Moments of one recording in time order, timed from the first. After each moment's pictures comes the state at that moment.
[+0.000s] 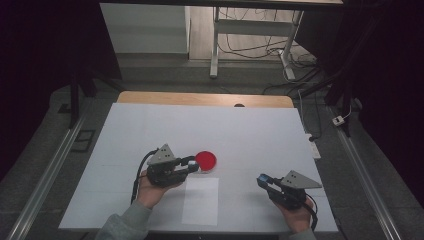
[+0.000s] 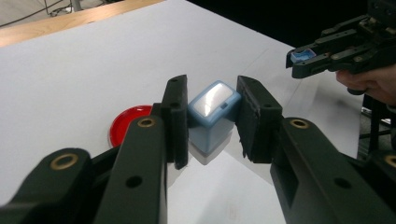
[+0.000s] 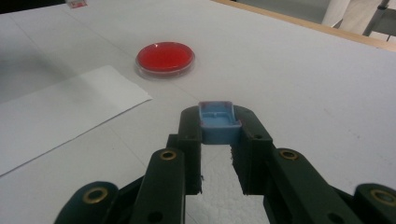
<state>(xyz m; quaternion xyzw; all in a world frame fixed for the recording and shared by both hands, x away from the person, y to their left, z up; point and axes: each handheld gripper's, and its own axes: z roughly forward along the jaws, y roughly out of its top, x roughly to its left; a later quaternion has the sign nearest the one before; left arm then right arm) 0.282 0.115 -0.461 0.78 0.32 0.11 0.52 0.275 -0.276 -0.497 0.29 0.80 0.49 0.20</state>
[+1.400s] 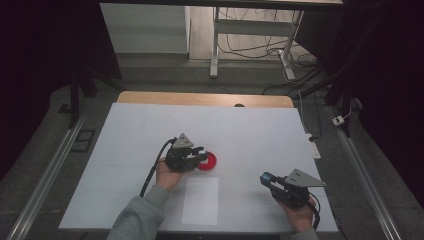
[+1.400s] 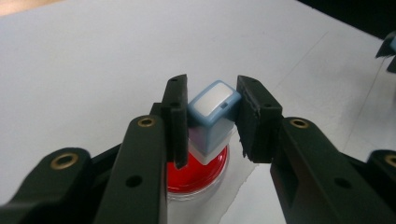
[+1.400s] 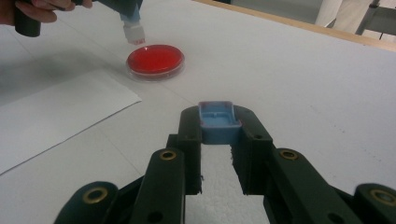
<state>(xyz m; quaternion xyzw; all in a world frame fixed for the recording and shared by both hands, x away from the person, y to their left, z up) 0.342 0.080 -0.490 0.80 0.36 0.11 0.46 0.280 -0.286 -0.498 0.30 0.79 0.49 0.20</state>
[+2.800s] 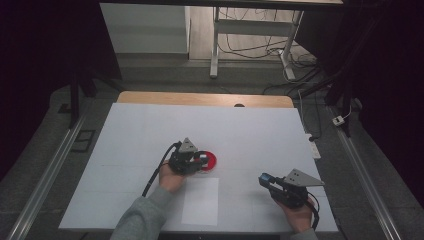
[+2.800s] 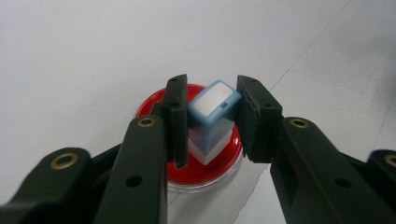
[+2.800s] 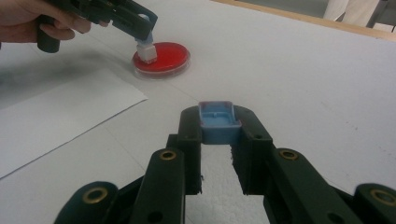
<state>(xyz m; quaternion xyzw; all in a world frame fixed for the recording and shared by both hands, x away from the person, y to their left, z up) 0.346 0.073 -0.511 0.82 0.36 0.12 0.44 0.281 -0.284 -0.500 0.31 0.79 0.50 0.19</state>
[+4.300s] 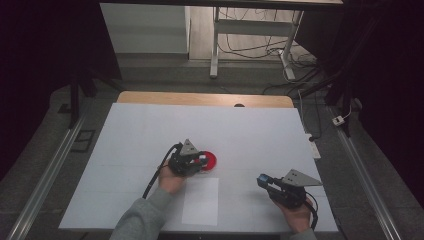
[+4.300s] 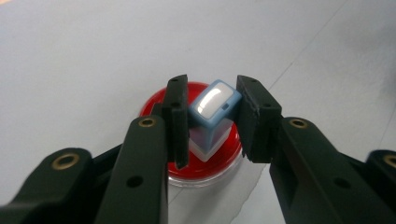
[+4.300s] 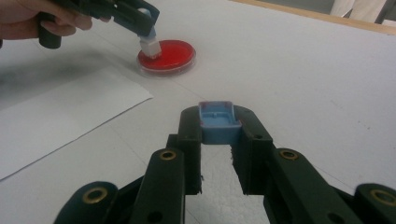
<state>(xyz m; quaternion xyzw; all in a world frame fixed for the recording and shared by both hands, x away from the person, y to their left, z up) 0.342 0.074 -0.505 0.82 0.35 0.14 0.43 0.281 -0.281 -0.502 0.30 0.79 0.50 0.18</state>
